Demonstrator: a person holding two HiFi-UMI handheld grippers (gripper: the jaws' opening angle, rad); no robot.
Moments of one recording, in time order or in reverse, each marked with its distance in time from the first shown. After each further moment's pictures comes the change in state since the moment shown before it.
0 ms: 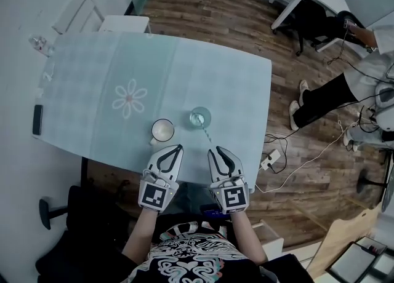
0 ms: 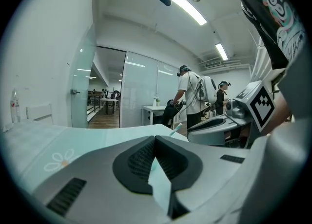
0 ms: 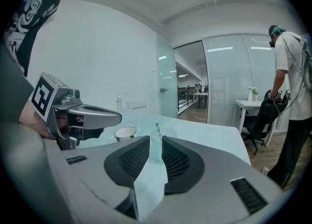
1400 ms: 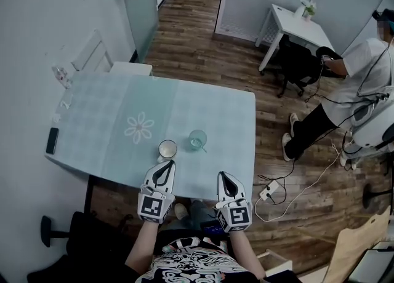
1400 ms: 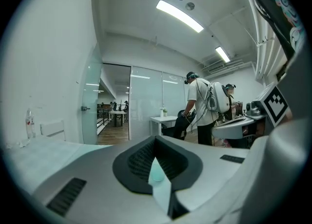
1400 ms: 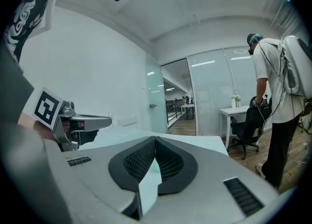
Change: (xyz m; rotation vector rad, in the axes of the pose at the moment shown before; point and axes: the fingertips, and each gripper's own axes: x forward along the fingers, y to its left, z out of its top) left arm -0.052 0.014 0.044 0.056 -0.161 0.114; right arm -0.069 0.002 0.037 0.072 -0.195 -0.148
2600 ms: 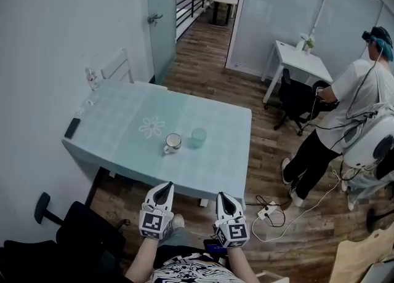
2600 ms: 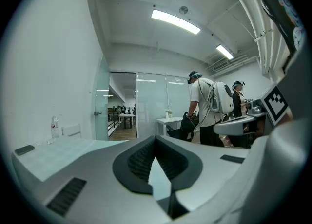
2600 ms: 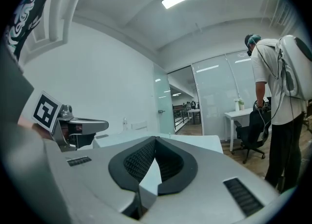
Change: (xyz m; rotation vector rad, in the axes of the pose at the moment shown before) left arm -0.139 -0.099 -0.008 0.015 -0.018 0.132; right arm -0.151 0.034 -0.007 0.002 -0.069 0.092
